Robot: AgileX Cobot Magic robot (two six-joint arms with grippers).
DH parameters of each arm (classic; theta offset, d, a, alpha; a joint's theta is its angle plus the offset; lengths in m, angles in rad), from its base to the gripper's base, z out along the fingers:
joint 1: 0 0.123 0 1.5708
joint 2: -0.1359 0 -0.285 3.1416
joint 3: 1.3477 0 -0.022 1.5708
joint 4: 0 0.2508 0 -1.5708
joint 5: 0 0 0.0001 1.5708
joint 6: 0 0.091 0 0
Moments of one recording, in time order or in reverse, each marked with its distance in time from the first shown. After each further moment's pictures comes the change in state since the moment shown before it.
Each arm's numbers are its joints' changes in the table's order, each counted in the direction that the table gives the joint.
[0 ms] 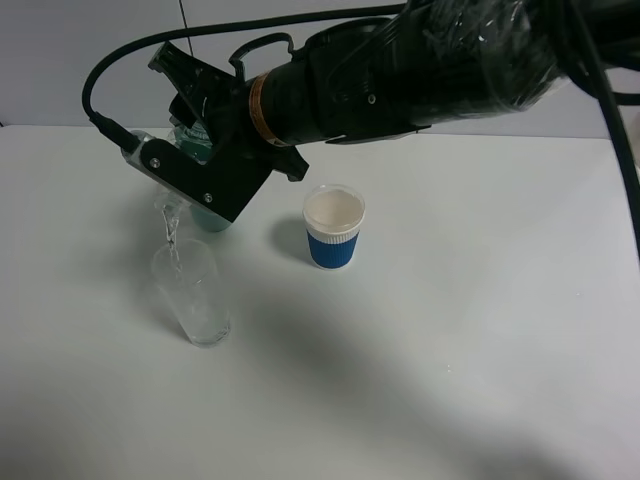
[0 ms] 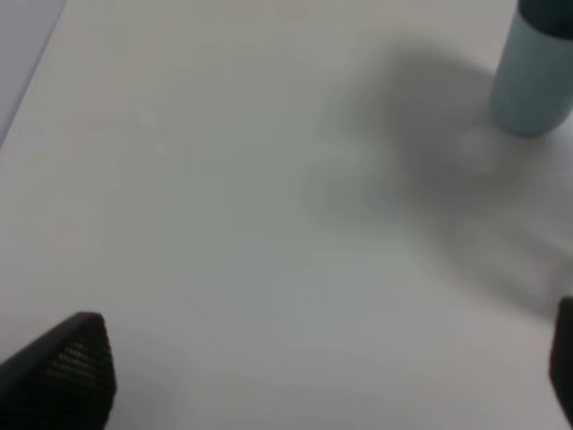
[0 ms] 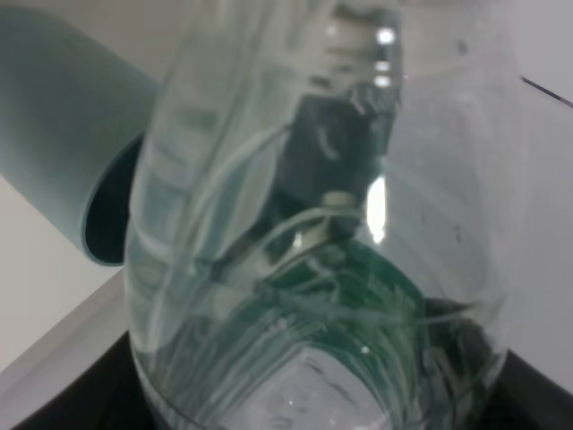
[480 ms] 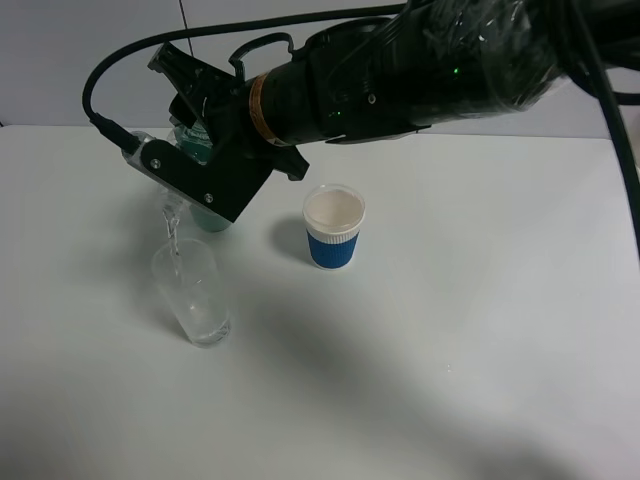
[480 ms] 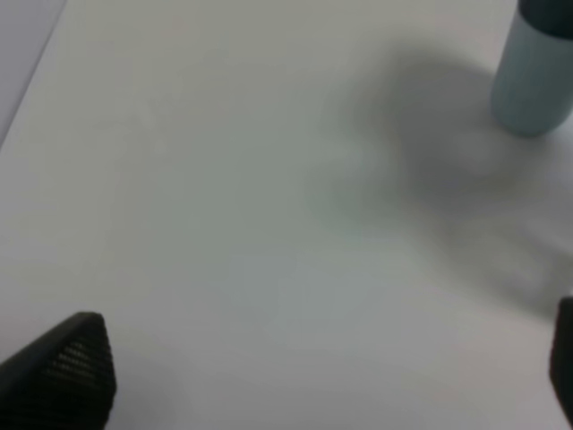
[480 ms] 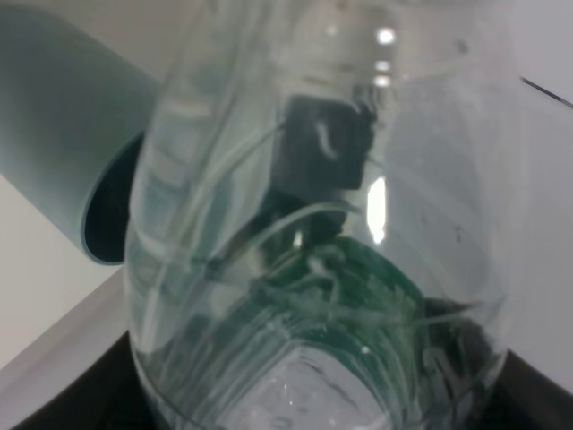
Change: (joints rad) left arm 0.000 0.000 0.000 0.000 0.000 0.000; right arm 0.000 0.000 0.000 0.000 0.000 -0.007
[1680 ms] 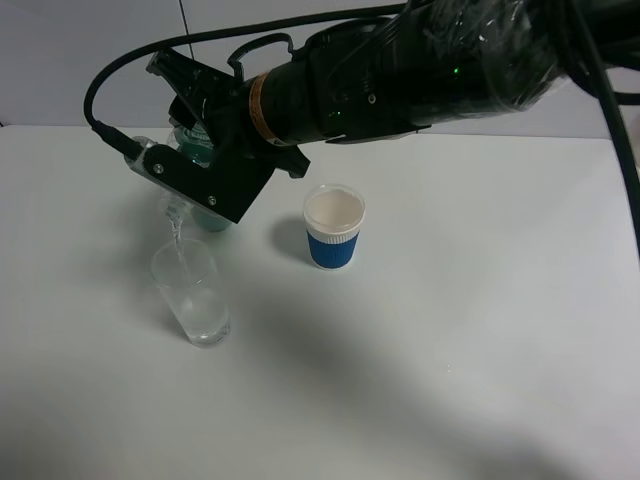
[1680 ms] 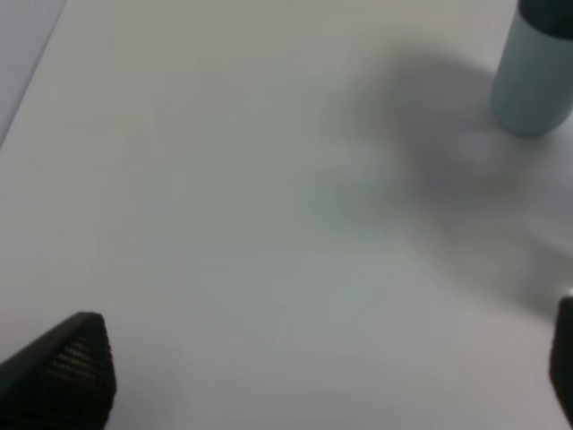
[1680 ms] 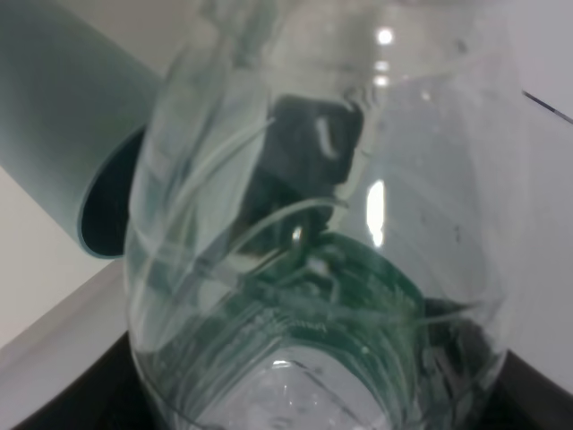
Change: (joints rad) left arm 0.000 0.000 0.000 0.000 0.000 0.000; right arm 0.000 0.000 0.000 0.000 0.000 -0.043
